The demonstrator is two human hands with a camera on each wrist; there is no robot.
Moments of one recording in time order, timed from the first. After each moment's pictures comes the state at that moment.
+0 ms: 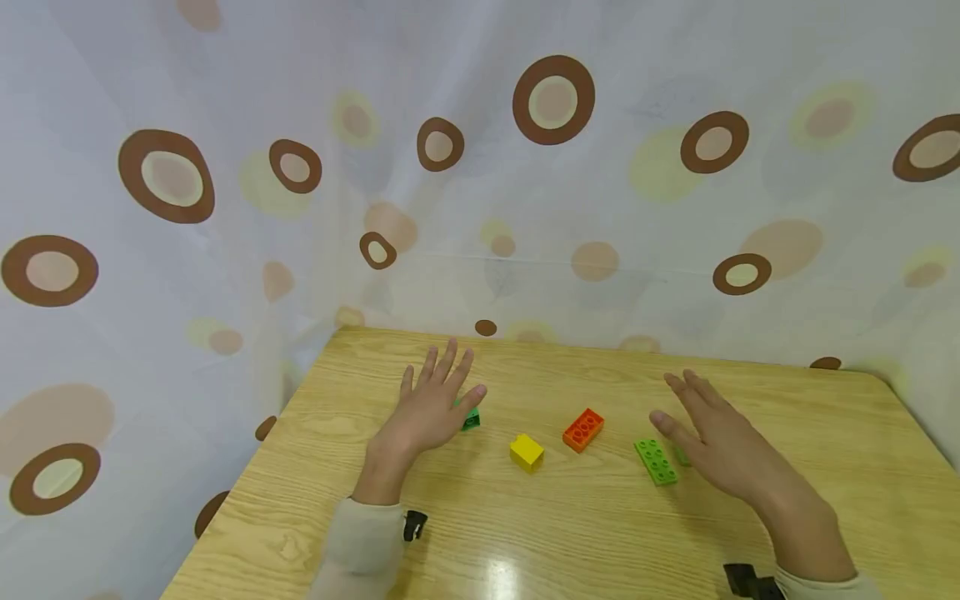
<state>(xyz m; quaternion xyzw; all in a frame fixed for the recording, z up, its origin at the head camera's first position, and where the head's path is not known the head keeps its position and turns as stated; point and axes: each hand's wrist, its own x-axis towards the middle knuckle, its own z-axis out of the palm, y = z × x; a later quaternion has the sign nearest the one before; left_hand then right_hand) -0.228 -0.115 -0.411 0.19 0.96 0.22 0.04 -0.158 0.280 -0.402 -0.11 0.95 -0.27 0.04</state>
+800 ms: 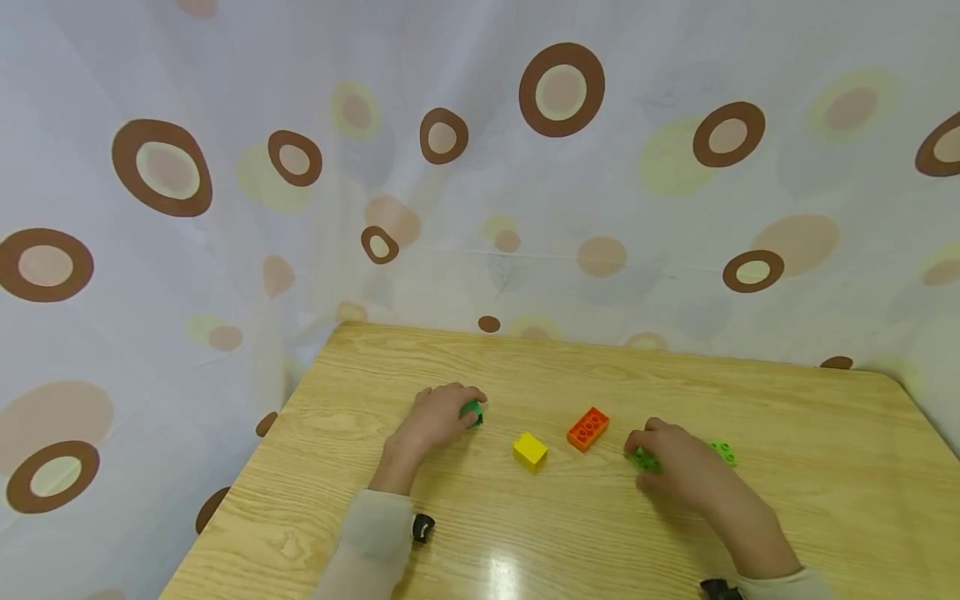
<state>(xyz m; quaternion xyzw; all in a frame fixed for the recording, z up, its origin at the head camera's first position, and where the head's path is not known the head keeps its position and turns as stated) -0.248 -0.112 -0.452 0.21 0.95 0.20 0.07 -0.173 0.251 -0.450 -0.21 0.96 -0.18 0.05</state>
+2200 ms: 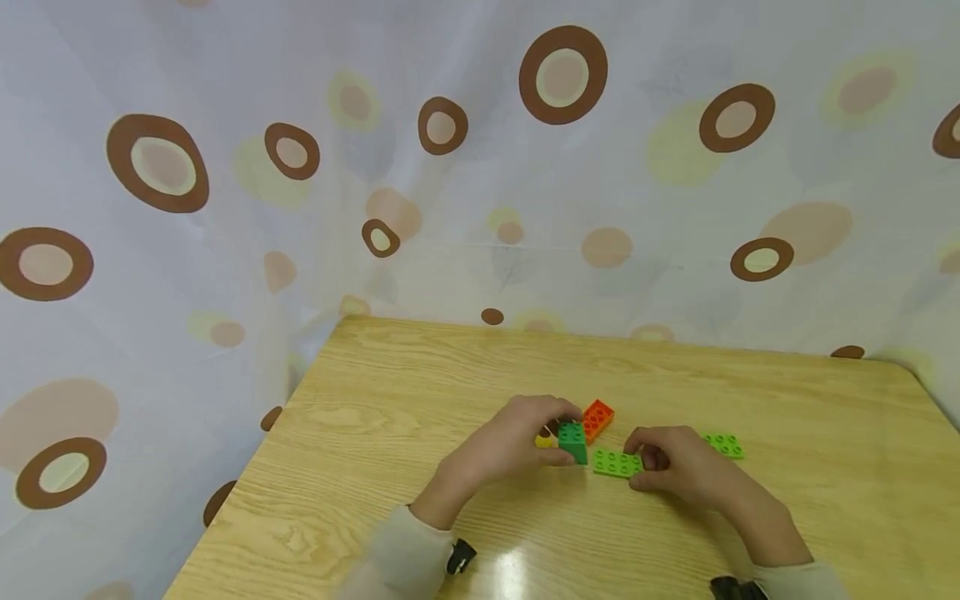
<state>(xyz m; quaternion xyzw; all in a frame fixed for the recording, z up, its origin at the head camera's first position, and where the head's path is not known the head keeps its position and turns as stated) -0.209 -0.035 -0.425 0.40 0.85 0.32 0.09 -0.182 0.265 -0.474 -0.25 0.89 -0.35 0.12</state>
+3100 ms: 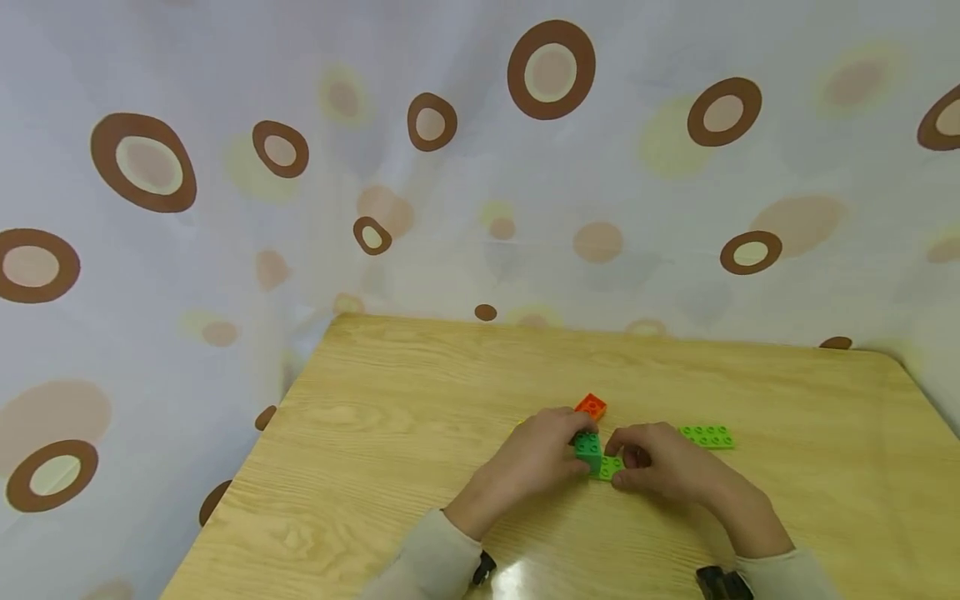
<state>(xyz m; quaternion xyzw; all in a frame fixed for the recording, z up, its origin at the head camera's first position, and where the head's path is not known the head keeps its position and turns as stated) -0.191 0.013 -0.449 0.35 0.90 0.26 0.06 -0.176 0.251 -0.462 -0.27 0.88 -0.36 0.15</state>
